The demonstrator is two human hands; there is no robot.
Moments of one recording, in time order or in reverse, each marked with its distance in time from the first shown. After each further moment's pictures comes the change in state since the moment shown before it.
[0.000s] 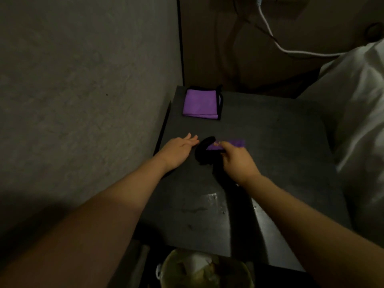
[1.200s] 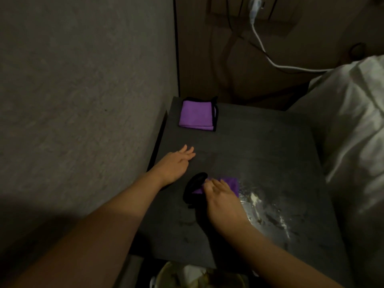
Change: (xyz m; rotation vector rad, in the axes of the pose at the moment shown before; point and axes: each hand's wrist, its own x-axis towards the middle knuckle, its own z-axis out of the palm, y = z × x) left_hand 0.002 -0.013 0.004 0.061 -0.023 0.050; right_hand -0.061 -0.027 0.029 -0.315 -0.061 -0.177
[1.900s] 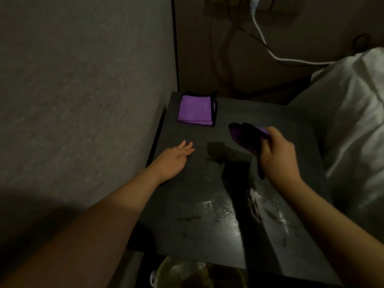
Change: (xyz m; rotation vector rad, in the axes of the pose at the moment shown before) left_hand -0.006 0.007 -0.004 -0.006 0.004 -0.005; right_hand 0.028 0.060 -0.098 0.445 0.397 0.380
